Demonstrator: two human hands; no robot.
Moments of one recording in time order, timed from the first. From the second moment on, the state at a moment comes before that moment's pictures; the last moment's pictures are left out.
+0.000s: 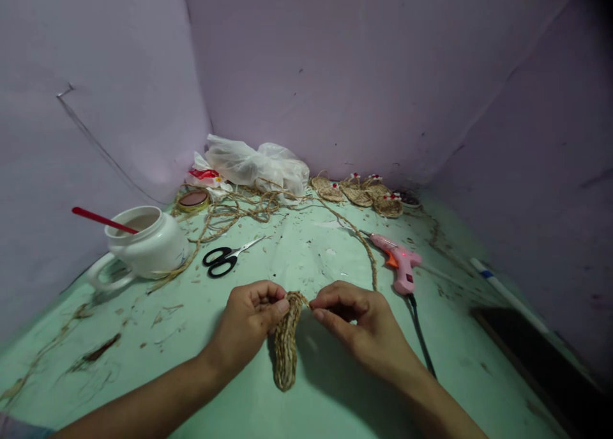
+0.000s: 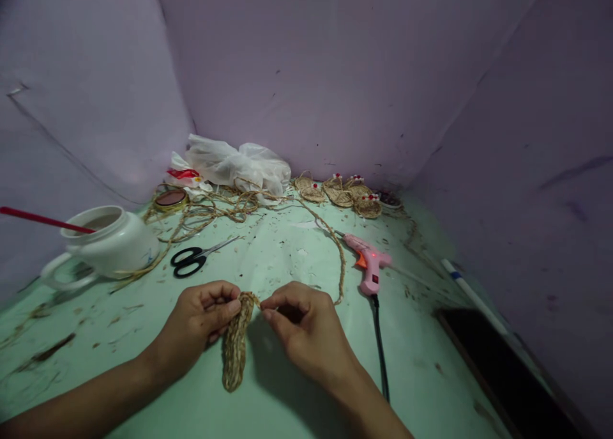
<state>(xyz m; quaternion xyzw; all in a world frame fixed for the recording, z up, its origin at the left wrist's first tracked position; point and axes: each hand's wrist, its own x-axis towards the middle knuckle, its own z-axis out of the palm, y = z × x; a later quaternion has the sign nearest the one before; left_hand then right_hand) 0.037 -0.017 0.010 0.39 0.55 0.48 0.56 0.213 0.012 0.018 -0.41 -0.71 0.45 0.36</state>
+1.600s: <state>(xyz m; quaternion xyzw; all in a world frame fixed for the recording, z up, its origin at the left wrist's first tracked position) 0.044 -0.011 0.003 0.28 0.57 0.56 0.53 0.199 -0.010 0.015 -0.41 -0.86 0.20 0.23</state>
